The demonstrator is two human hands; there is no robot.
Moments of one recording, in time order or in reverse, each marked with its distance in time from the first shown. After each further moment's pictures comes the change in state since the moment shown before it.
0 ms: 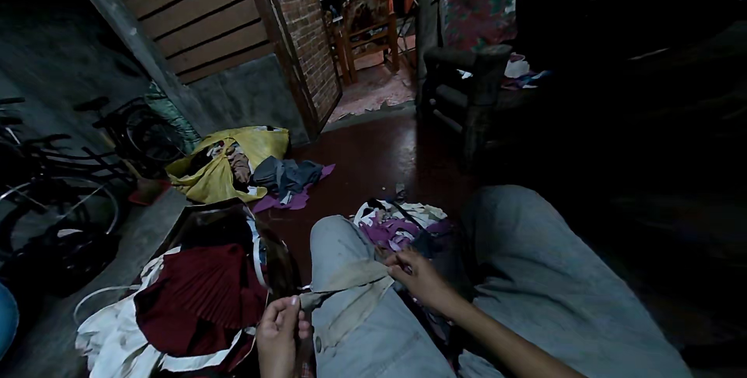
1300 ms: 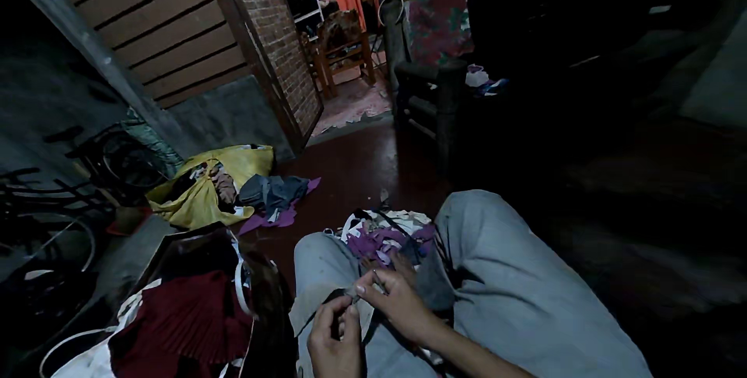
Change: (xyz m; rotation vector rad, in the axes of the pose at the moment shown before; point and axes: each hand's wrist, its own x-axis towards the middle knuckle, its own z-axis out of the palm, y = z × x) left_hand -0.048 -0.007 0.099 0.346 -0.213 0.419; right_hand -0.036 -0.063 0.013 0.462 0.031 -0.222
